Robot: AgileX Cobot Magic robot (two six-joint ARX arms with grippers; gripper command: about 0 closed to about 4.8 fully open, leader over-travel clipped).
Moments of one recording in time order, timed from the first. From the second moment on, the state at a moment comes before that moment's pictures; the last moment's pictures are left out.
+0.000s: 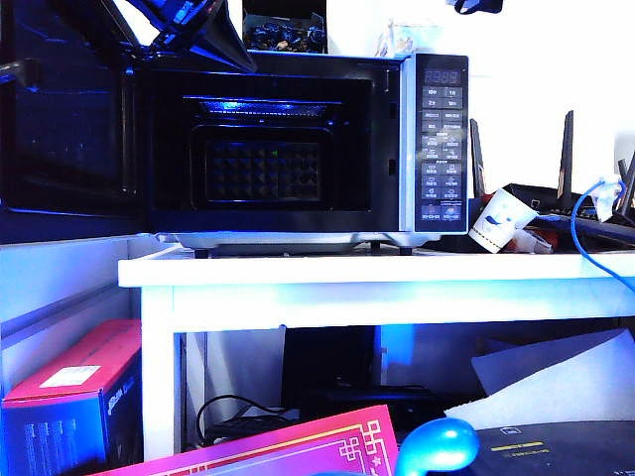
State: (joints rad) left arm -0.28 1.81 1.84 -0.54 0.56 0.29; right arm 0.27 1.78 1.61 0.42 -0.02 0.02
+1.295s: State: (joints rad) left arm -0.28 1.81 1.84 -0.54 0.58 0.29; right arm 0.29 1.96 1.76 0.39 0.09 -0.02
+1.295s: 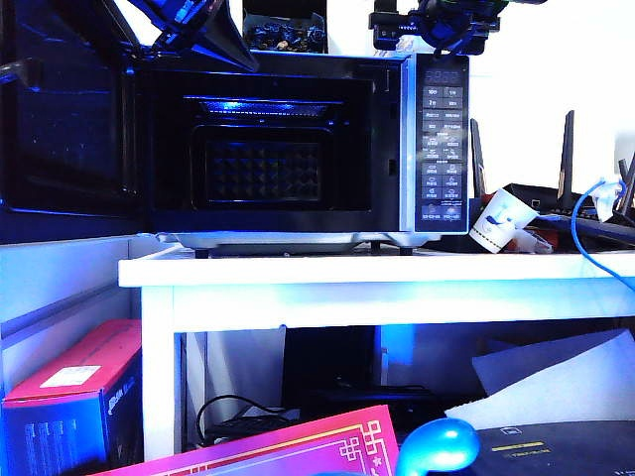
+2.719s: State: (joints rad) left arm -0.28 1.81 1.84 -0.54 0.58 0.29; right arm 0.30 1.92 1.76 0.32 0.07 -0.04
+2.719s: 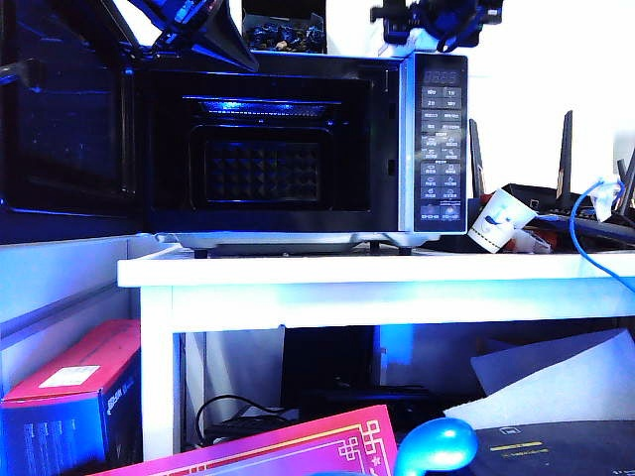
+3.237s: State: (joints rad) left arm -0.28 1.81 1.84 -0.54 0.58 0.29; right arm 0.30 1.91 1.76 0.30 0.07 -0.04
